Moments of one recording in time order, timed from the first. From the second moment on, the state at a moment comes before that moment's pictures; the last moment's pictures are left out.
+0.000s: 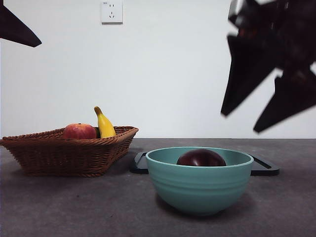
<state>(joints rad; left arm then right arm) -0.46 0.89 0.88 -0.85 0.65 0.01 0.49 1.24 0.81 -0.59 -0.36 0.13</state>
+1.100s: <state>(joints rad) -0.46 0.89 0.88 -0.83 0.65 0.01 0.54 1.39 0.74 -0.37 -0.28 0.18</state>
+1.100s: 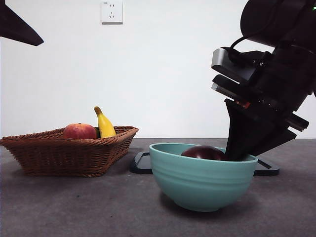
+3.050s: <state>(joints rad) -0.46 0.89 0.88 -0.82 0.65 0.01 0.30 1.89 1.36 -0.49 -0.23 0.12</state>
